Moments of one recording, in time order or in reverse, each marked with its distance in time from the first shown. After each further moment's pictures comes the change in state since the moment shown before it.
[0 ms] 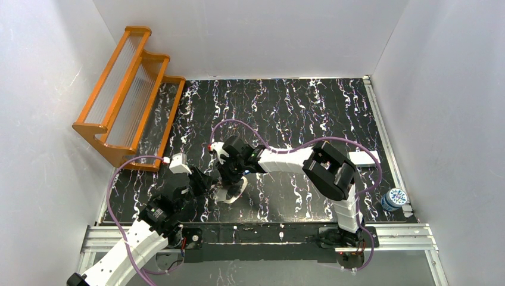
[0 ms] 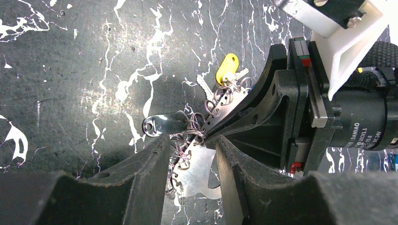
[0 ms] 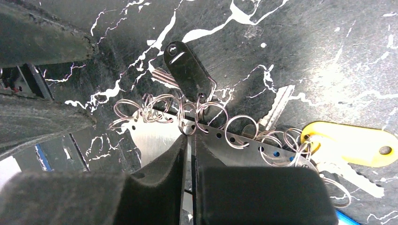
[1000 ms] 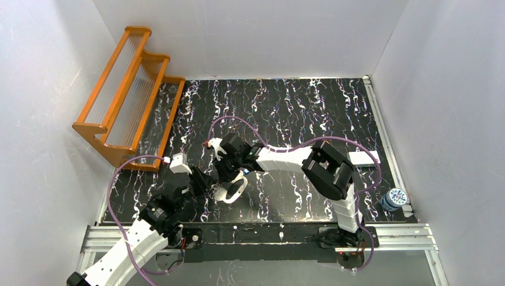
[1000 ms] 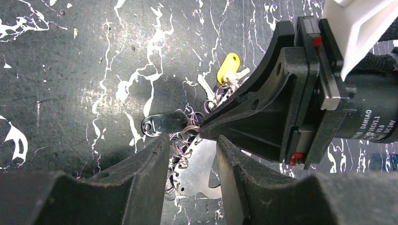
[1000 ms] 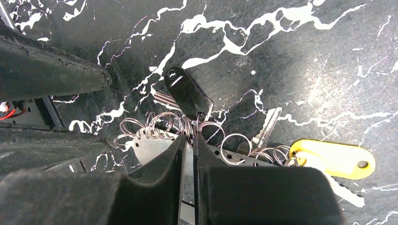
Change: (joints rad) left arm 0.000 0.013 0.000 0.008 0.000 0.002; right arm 0.000 0.012 0.047 0.011 0.035 0.022
